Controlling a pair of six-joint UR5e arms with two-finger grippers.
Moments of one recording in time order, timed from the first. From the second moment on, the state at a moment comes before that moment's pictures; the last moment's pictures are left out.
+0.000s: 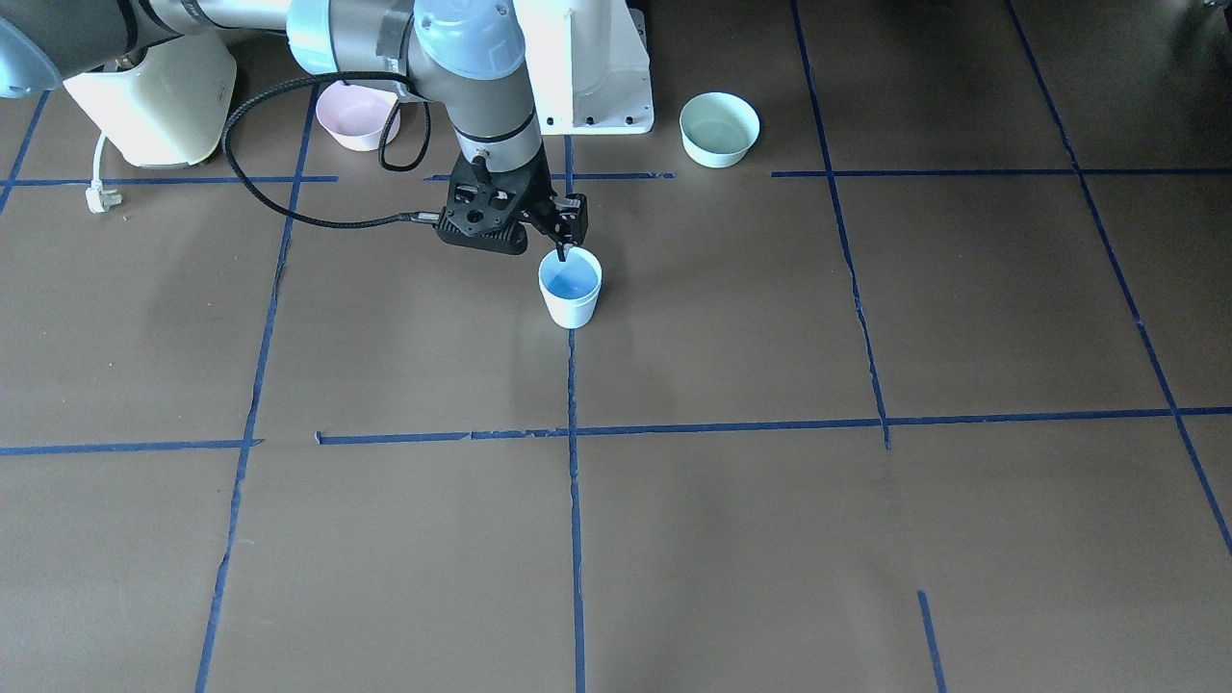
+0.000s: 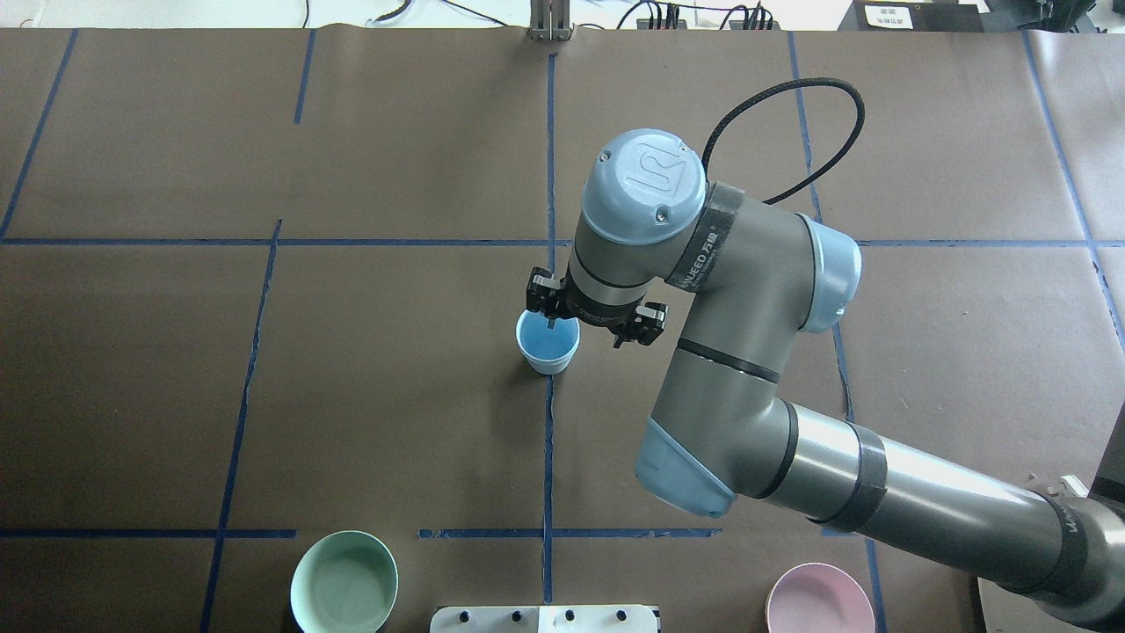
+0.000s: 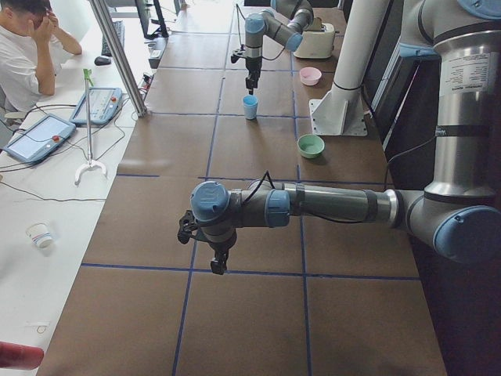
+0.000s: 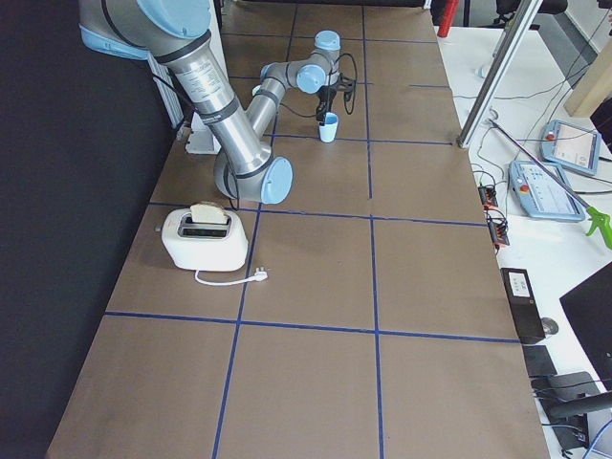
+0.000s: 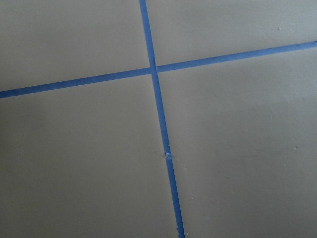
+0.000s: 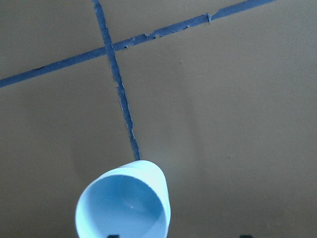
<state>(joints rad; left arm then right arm) -1.58 -1.52 -1.68 -1.46 -2.41 0.19 0.56 -0.86 1.76 -1.68 1.96 1.44</state>
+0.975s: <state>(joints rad) -1.58 -1.52 -1.67 -1.46 -2.41 0.19 1.35 -1.56 1.80 -1.67 2.37 -0.02</state>
